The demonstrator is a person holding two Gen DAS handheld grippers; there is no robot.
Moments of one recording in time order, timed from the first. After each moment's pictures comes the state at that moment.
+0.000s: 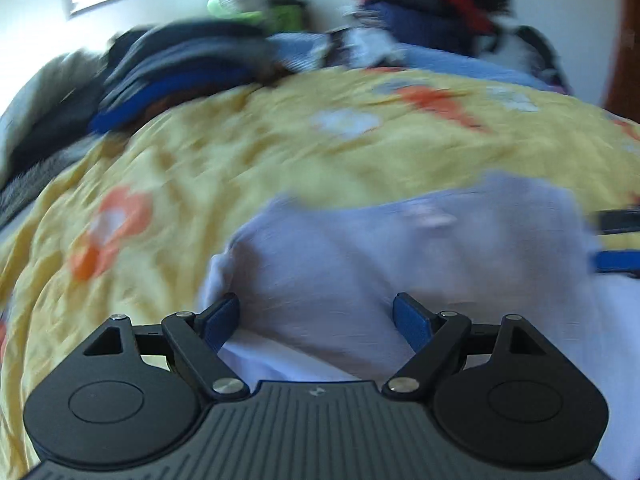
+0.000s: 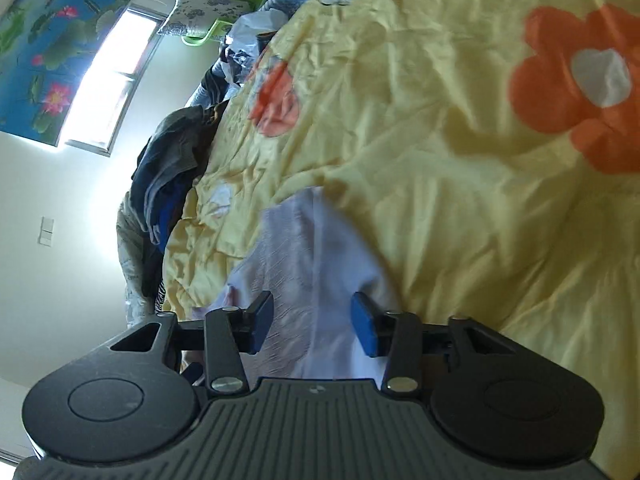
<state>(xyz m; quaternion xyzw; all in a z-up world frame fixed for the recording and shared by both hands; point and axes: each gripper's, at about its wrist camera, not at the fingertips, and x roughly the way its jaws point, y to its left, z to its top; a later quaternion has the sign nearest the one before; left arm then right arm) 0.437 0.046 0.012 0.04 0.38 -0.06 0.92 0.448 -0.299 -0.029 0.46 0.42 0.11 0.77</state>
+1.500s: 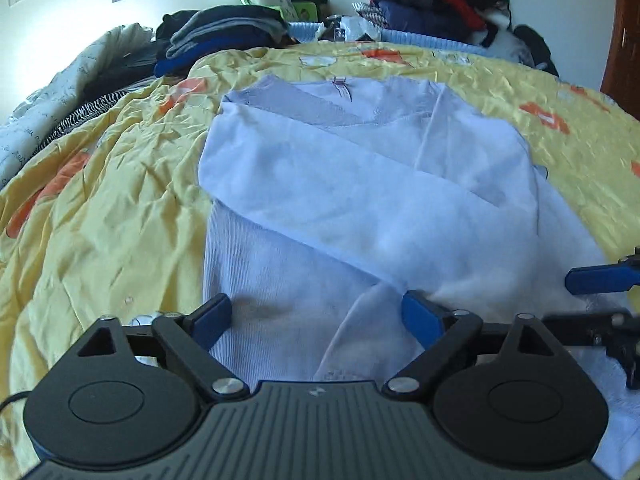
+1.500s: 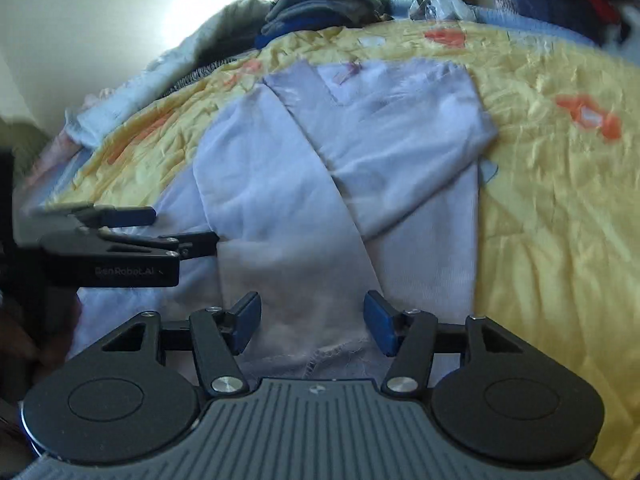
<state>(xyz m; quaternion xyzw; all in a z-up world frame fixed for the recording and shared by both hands) 0.171 0.013 0.009 0.03 0.38 -0.03 0.92 0.179 -0.178 0.006 0.02 0.40 0.23 0.88</state>
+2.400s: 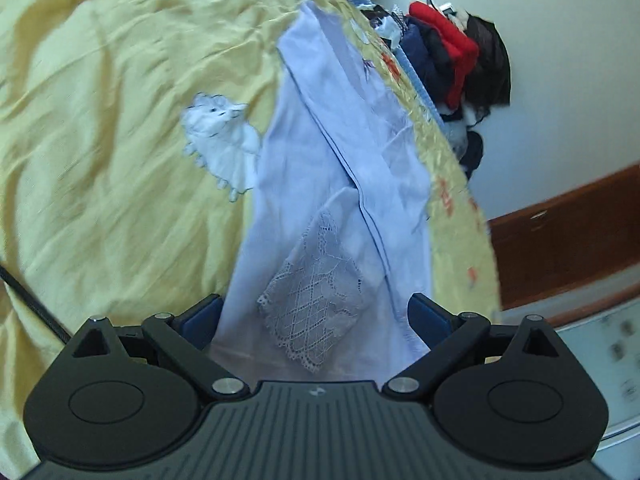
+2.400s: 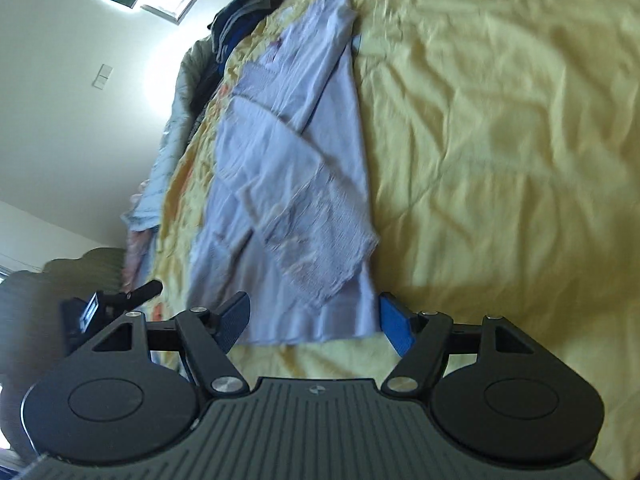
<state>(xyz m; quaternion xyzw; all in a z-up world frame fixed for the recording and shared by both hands) 0.077 0.151 -0.004 -0.40 0.45 -0.17 0.78 0.098 -0.303 -0.019 0.34 0.49 0.24 0.76</state>
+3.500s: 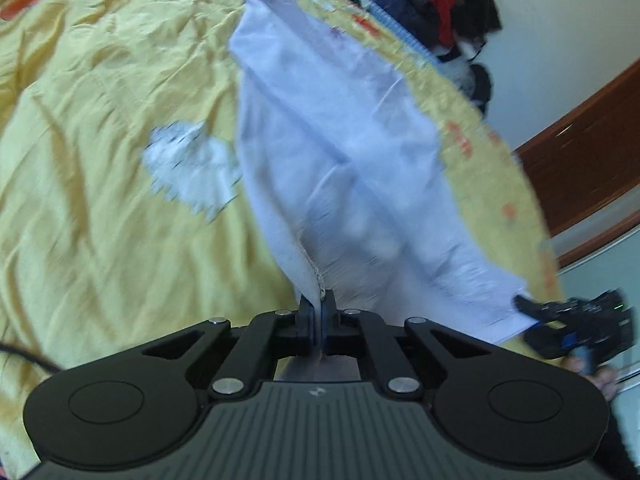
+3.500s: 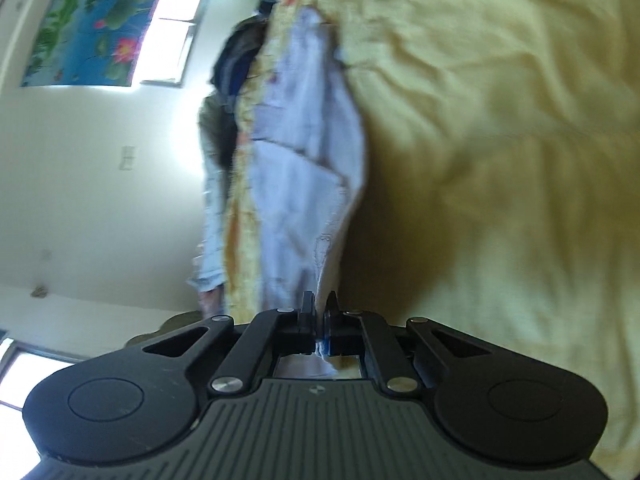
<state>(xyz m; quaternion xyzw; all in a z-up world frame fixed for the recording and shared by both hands) 0.099 0.124 0.027 -0.25 0.48 -0.19 0.82 0.111 -0.314 -0.023 0.51 0.45 0.24 0.70</state>
